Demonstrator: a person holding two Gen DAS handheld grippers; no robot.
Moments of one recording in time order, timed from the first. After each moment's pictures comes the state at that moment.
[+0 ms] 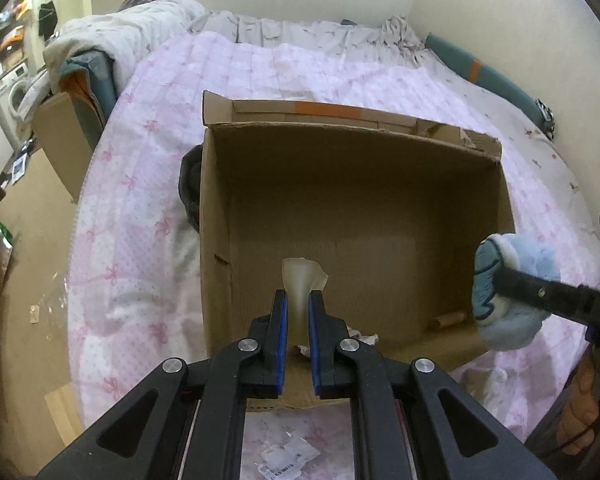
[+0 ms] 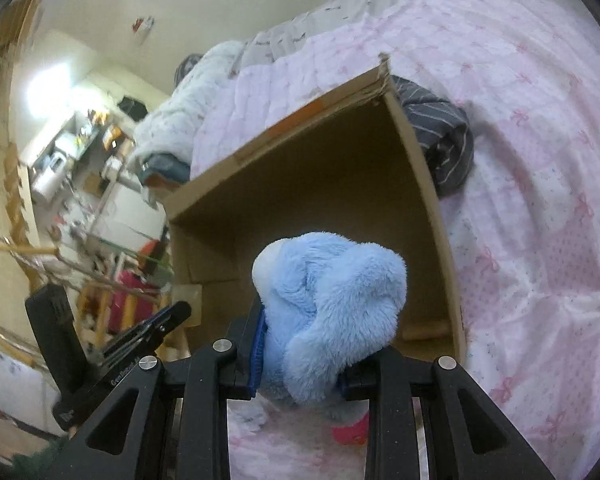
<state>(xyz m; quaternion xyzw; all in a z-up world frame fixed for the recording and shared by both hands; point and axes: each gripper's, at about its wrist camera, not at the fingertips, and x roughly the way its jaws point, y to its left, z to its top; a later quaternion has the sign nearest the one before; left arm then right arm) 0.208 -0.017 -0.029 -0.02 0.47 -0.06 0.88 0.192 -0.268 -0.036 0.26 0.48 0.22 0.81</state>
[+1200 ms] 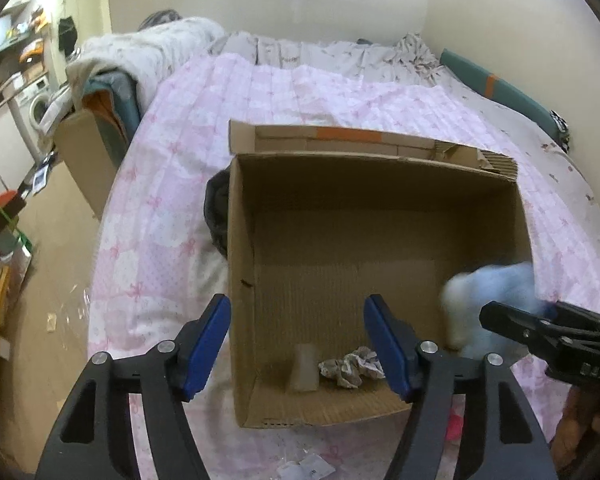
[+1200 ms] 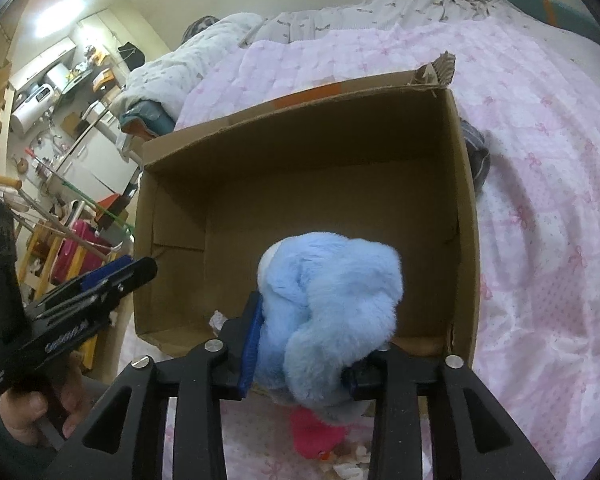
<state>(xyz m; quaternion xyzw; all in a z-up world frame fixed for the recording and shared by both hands) 0.207 -0.014 -0.021 -0.01 0.43 -0.03 0.90 0.190 -0.230 -0.039 0.13 0.48 0.20 0.84</state>
